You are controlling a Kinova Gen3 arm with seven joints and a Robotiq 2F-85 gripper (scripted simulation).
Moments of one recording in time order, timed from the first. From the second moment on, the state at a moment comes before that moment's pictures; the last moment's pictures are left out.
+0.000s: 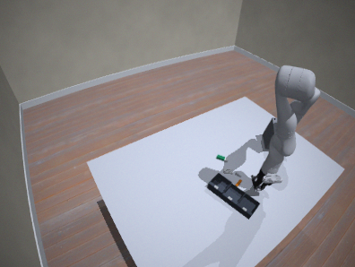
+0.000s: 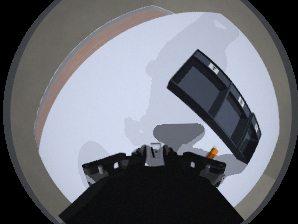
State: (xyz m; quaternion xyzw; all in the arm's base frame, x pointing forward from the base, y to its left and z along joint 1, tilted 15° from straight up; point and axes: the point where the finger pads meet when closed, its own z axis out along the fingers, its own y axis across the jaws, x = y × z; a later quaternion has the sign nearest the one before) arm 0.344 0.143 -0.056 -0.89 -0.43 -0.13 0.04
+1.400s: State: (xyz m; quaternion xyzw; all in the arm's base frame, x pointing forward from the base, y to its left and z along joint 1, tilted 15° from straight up) arm 0.337 0.140 -0.046 -0.90 -0.43 -0.12 0.05
